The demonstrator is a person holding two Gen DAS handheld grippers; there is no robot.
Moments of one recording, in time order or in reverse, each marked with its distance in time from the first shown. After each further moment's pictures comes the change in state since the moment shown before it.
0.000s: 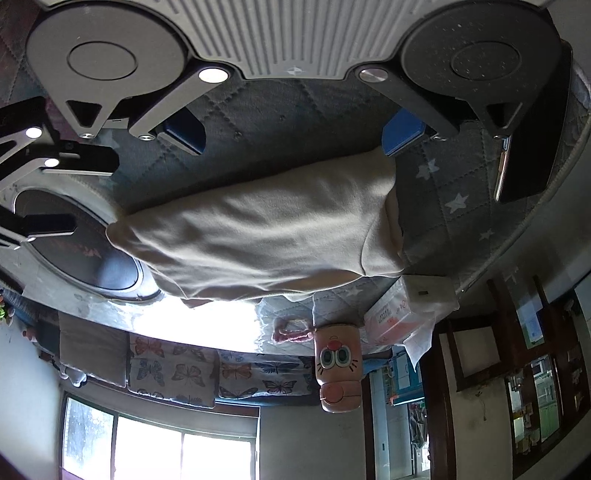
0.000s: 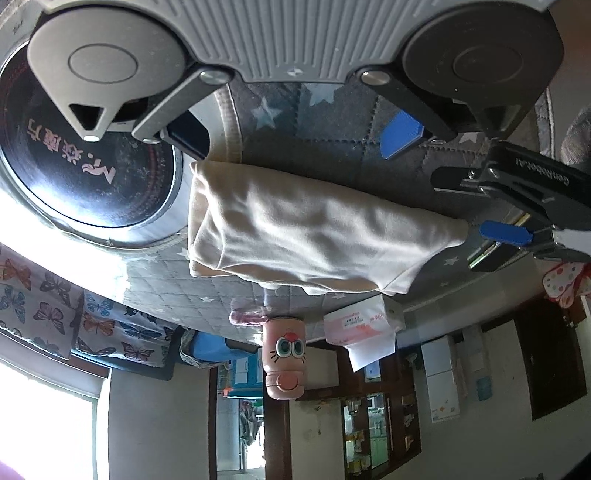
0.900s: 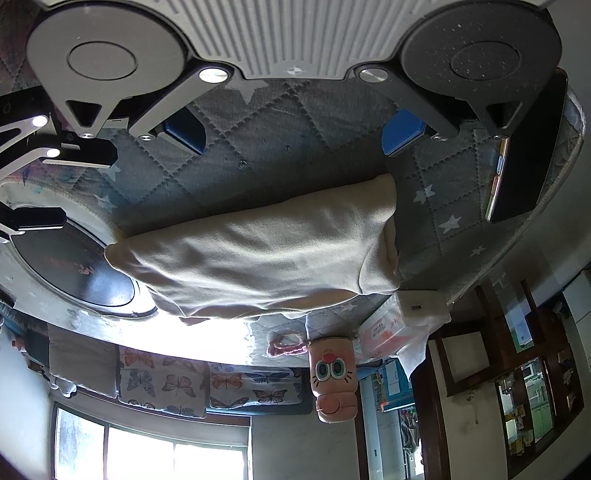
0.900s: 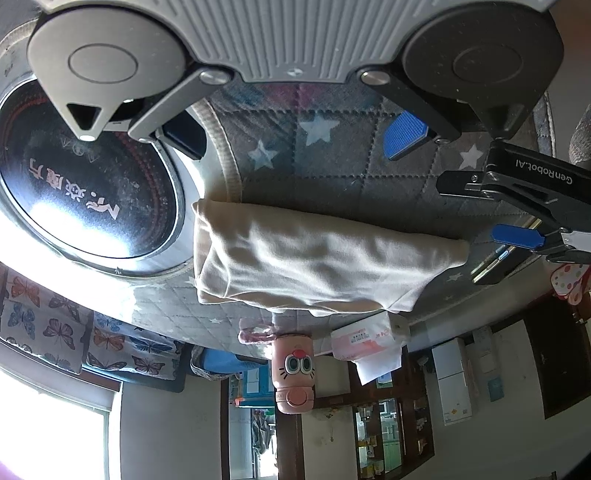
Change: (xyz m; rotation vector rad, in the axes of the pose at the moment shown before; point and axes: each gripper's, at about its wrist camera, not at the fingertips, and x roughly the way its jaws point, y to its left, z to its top) left arm -0.005 -0.011 -0.013 0.001 0.029 0.052; right arm -0.007 0.004 -0.022 0.032 0.029 -0.021
